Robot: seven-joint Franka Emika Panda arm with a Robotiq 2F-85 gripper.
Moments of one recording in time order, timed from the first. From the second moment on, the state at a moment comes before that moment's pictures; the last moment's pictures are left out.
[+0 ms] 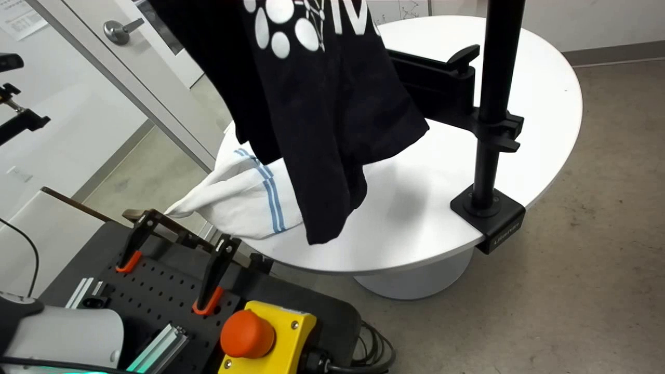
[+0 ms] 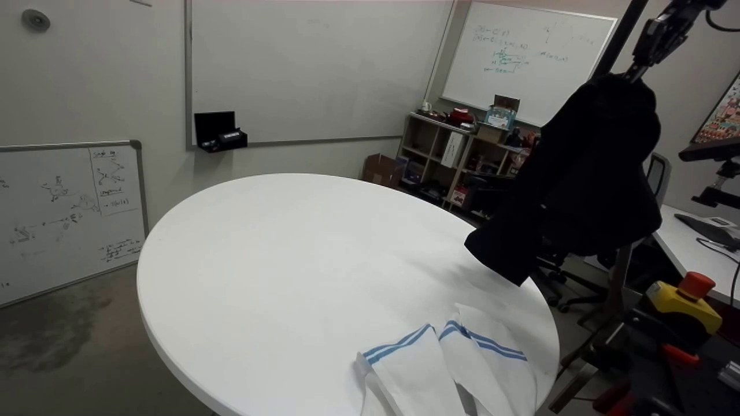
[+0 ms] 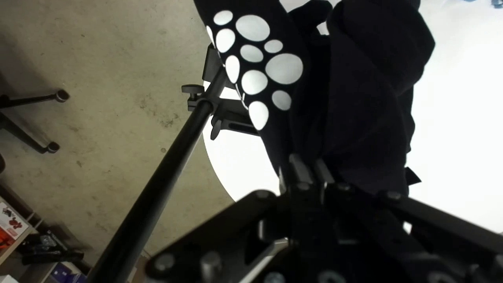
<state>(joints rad) -0.29 -0.54 -0.26 -2.49 -0.29 2.21 -0.04</state>
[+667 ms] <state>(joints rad) -0.27 -0.21 -0.24 -2.20 -0.25 2.21 0.01</state>
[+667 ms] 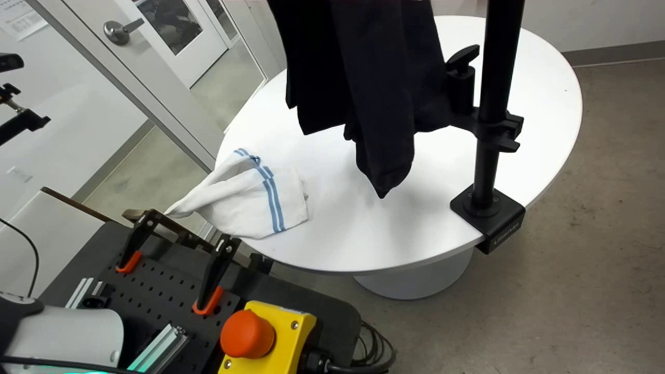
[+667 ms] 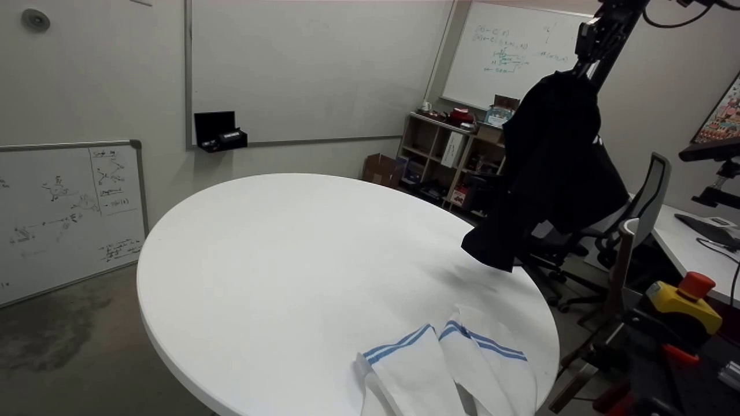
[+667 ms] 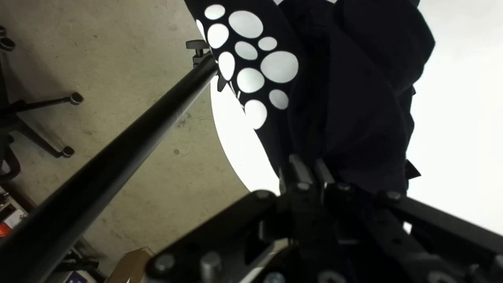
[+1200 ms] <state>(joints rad) -0.27 0.02 -0.24 -2.03 -0.23 2.20 0.08</state>
